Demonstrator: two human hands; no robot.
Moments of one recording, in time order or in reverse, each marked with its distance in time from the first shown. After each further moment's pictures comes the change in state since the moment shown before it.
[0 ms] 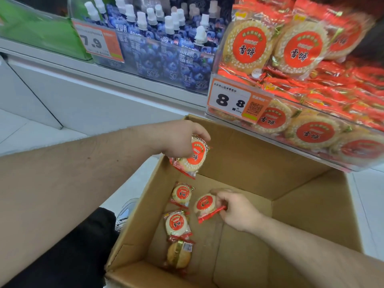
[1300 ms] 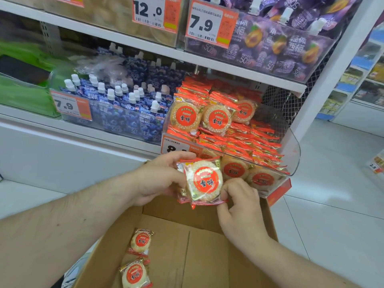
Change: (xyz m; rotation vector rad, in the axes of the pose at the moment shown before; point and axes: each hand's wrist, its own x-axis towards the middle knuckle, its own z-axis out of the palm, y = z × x) left_hand -0.049 0.071 0.006 -1.034 -0.037 0.249; right_hand -0.091 -0.106 -0.126 -0.302 0.910 -0.244
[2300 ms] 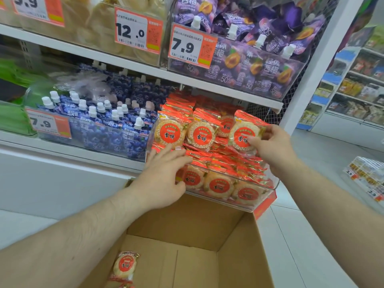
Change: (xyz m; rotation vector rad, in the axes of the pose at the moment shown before) left_hand 0.034 0.013 0.009 1.111 0.273 0.467; right_hand 0.160 0.072 -0.079 0.350 0.111 0.647
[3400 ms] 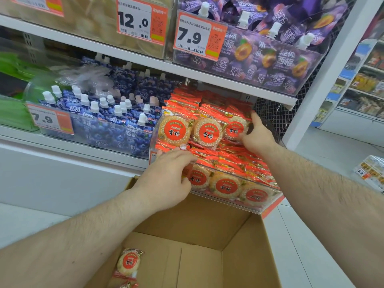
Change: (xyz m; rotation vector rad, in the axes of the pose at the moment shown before) left_hand 0.003 0.002 0.002 -0.016 0.080 0.027; right_hand 0.064 0.025 0.048 -0.541 -0.100 -0.056
